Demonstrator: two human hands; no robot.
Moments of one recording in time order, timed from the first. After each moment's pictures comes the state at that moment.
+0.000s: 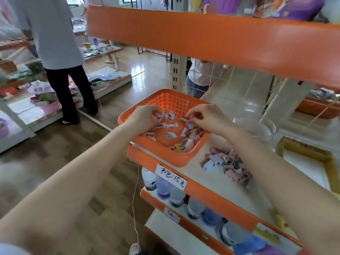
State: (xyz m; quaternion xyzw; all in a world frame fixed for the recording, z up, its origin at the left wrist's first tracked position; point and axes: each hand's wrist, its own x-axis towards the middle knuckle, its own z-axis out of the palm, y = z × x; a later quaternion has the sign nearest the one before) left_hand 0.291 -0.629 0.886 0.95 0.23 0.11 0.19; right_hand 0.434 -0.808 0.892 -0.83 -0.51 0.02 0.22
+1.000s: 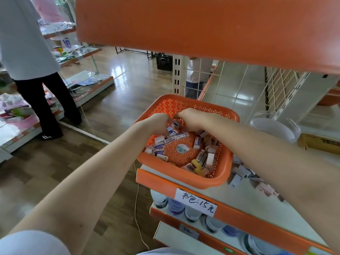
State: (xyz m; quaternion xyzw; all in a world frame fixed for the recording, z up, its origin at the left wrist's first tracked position) left_hand 0.371 -0.573 0.859 0.98 0.13 -0.12 0.10; right_hand 0.456 -0.689 0.865 -0.86 -0.49 0.12 -0.02
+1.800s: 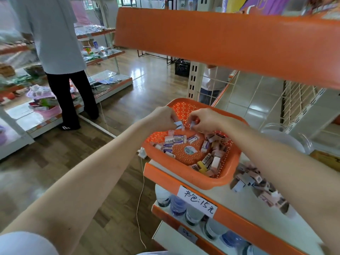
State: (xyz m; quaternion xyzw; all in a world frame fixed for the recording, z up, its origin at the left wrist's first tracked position) left_hand 0.333 -0.577 0.892 0.97 0.17 0.02 0.20; right_hand 0.459 -0.707 0.880 -0.85 -0.50 0.13 0.12
